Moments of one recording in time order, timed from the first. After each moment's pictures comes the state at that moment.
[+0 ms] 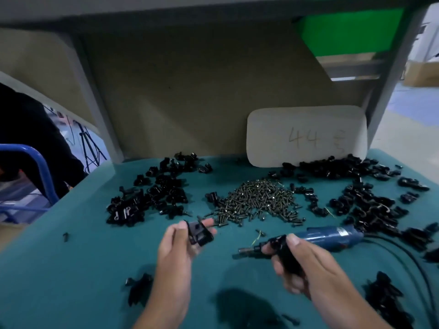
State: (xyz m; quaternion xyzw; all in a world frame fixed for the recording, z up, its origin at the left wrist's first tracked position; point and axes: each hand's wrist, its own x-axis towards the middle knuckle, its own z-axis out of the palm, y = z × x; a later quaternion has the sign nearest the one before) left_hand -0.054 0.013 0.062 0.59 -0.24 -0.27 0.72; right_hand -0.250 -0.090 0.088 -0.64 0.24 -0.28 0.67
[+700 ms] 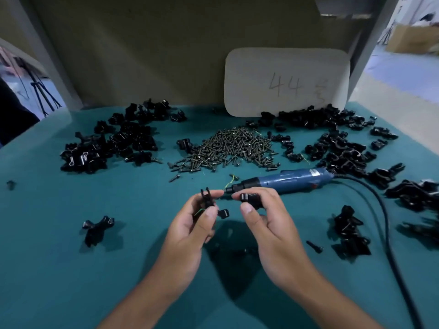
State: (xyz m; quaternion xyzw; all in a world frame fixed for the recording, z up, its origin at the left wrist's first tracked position) left_hand -0.111 0.012 0.005 0.52 -0.40 -0.36 0.66; right_hand -0.251 -0.072 0.023 -0.75 0.27 -0.37 0.47
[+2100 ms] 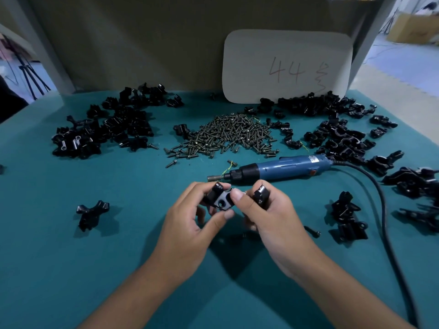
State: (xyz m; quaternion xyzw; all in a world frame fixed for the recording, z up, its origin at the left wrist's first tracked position) left_hand -0.112 0.018 0.005 0.62 -0.53 -0.15 0.55; right_hand -0.251 -0.073 0.025 -0.61 0.28 -0.34 0.66
